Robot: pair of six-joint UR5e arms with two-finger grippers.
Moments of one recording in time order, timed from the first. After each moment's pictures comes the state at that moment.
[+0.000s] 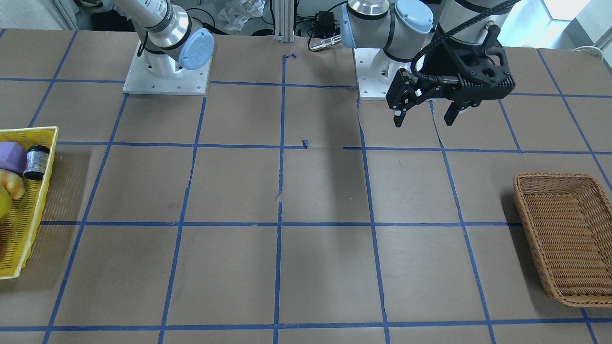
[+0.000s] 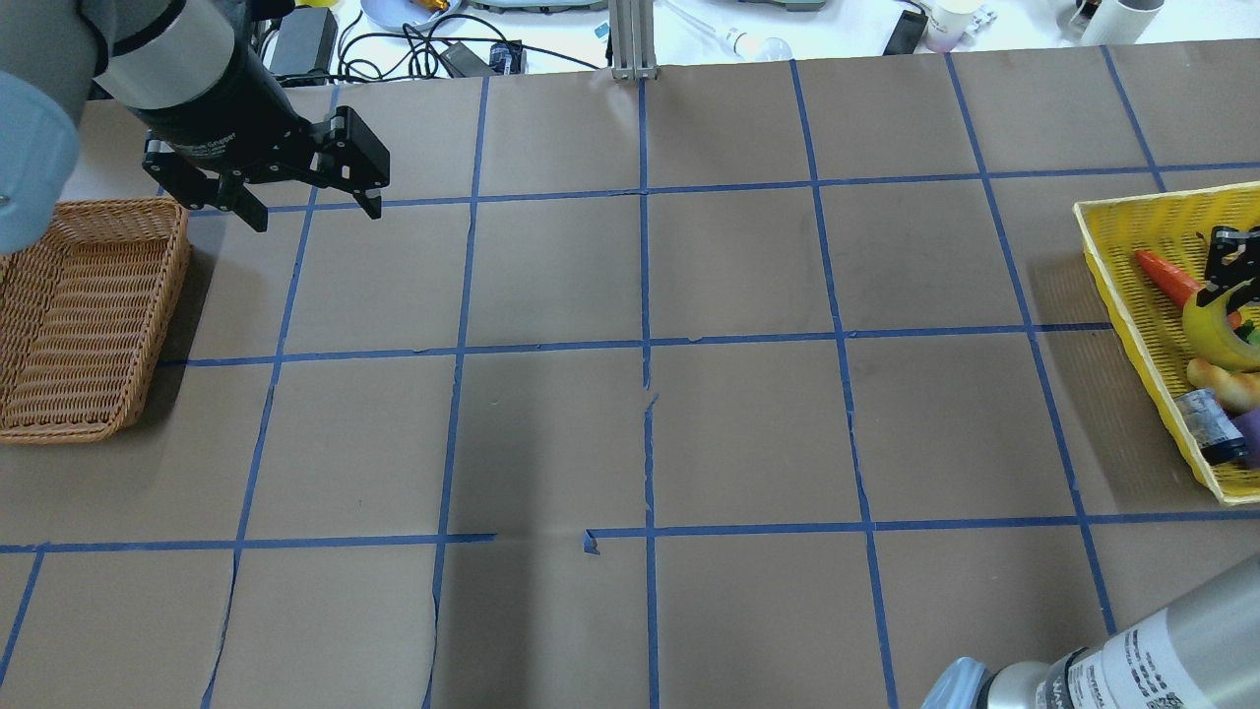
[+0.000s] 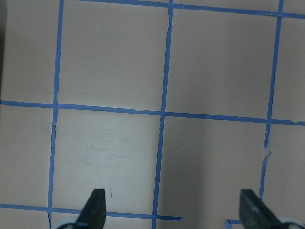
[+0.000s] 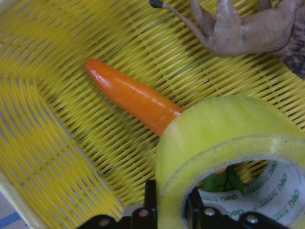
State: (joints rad) left arm -1.56 -1.53 -1.57 -1.50 1.57 -0.07; right arm 0.85 -1.13 1.64 -2.00 -1.54 -0.23
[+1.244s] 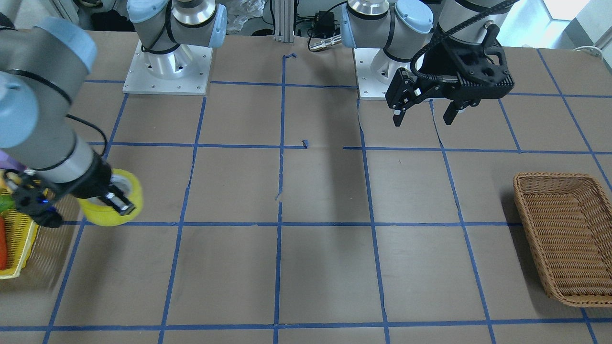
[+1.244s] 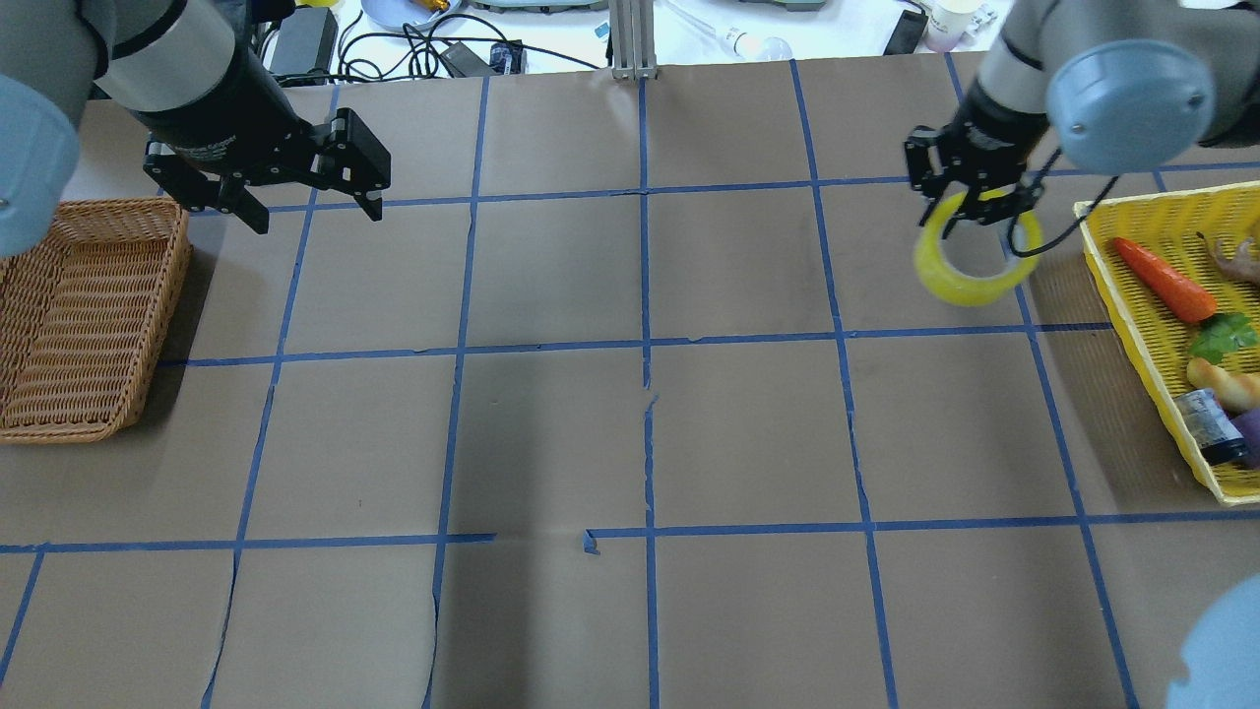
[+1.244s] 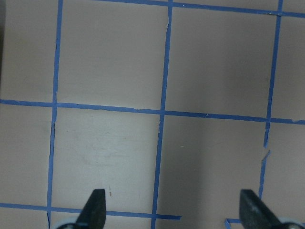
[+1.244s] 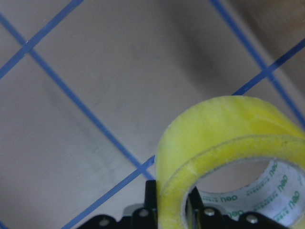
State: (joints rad) left arm -1.56 -1.53 -1.57 -1.50 1.56 -0.07; right arm 1.50 -1.30 1.60 -1.82 -1.51 0.65
